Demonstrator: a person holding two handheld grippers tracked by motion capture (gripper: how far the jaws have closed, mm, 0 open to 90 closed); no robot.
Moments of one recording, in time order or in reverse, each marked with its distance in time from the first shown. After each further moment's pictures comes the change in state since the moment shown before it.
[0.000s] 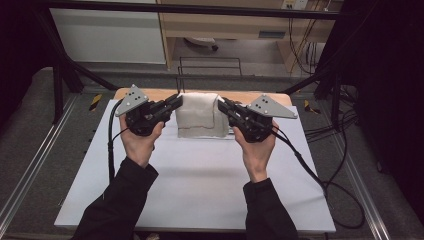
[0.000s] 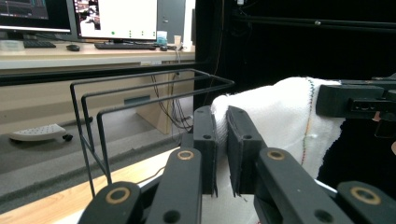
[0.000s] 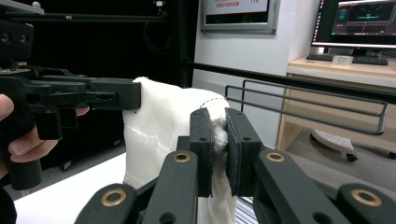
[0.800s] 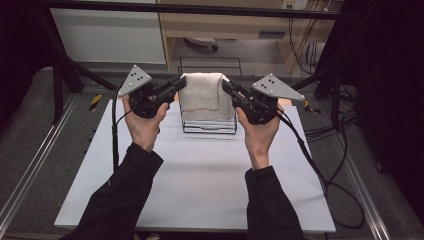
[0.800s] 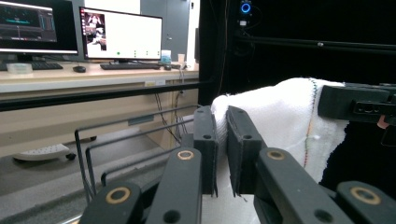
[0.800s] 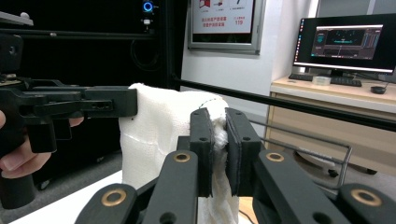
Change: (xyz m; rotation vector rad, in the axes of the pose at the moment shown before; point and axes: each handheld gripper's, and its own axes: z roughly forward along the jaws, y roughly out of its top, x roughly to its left) left arm 0.005 0.034 0.020 -0.063 0.017 0.014; right arm -0.014 0.036 0.009 -0.056 -0.051 -0.025
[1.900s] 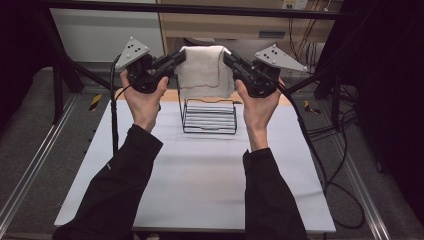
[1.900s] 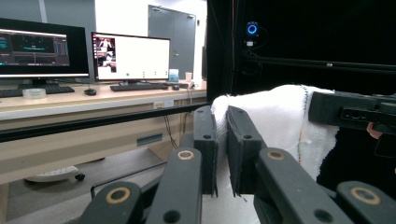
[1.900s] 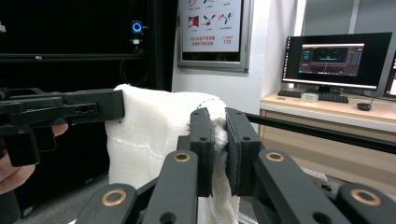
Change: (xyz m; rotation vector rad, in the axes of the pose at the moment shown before) left arm 0.014 0.043 0.020 -0.062 0.031 0.031; right arm -0.021 0.039 0.028 -0.059 -0.035 0.013
